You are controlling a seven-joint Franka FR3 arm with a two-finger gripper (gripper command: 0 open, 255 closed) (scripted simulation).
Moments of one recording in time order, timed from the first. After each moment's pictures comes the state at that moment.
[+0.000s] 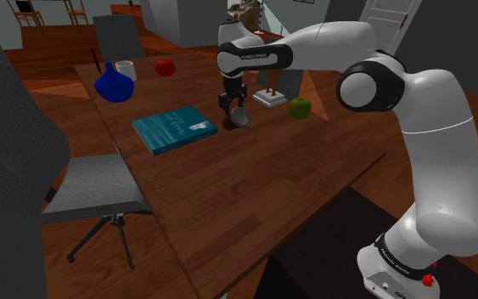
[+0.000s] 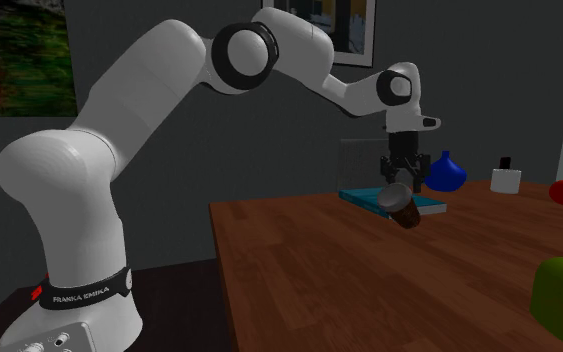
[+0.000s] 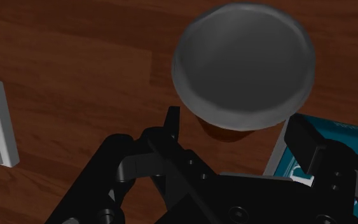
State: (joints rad) arm 0.03 0.72 0.09 -1.13 -0.18 1.82 0.03
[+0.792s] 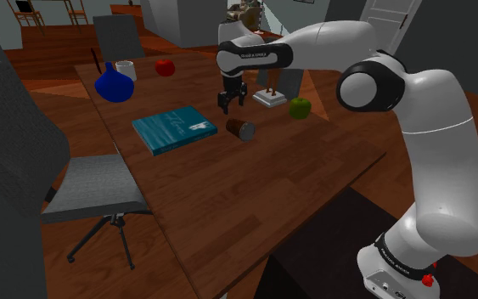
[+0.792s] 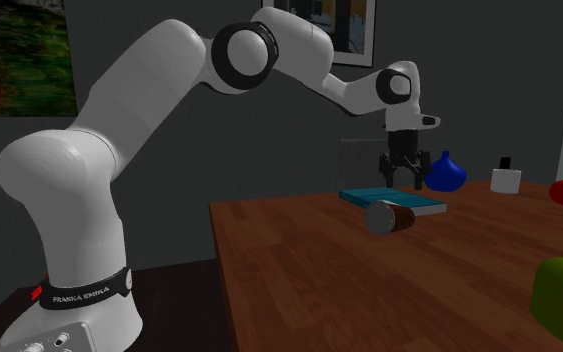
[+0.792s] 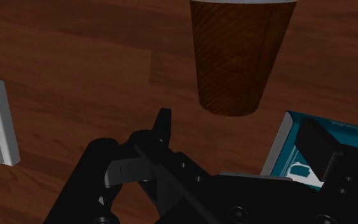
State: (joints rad) arm 0.04 0.72 0.09 -1.12 -0.18 1.81 0.04
